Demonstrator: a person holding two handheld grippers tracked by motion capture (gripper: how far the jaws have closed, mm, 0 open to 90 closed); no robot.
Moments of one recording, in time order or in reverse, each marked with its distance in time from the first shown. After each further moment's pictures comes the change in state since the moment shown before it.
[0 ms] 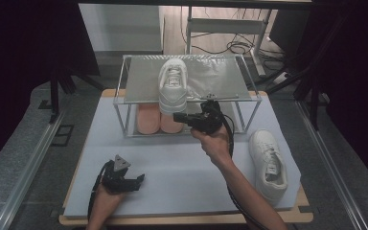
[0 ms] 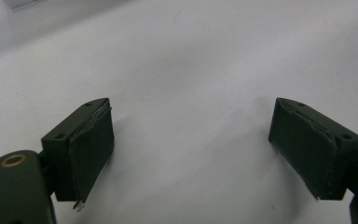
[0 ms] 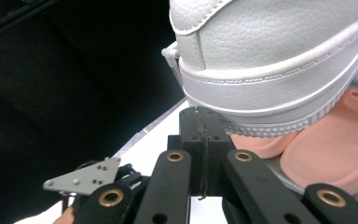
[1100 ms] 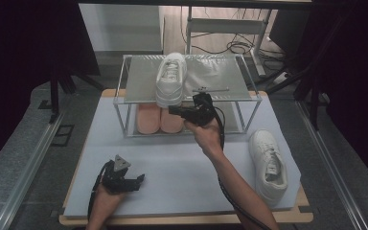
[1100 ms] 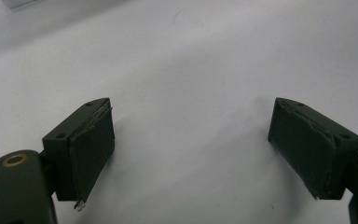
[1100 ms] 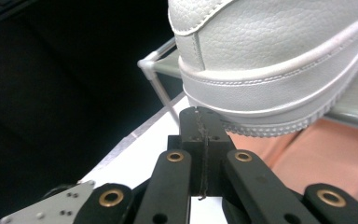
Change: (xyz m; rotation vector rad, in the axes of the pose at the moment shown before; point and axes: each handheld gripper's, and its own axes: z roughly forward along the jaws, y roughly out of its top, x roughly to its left) left arm 0.000 0.000 0.000 -0.003 0.000 0.001; right arm -0.012 0.014 0.026 0.001 -0.048 0.011
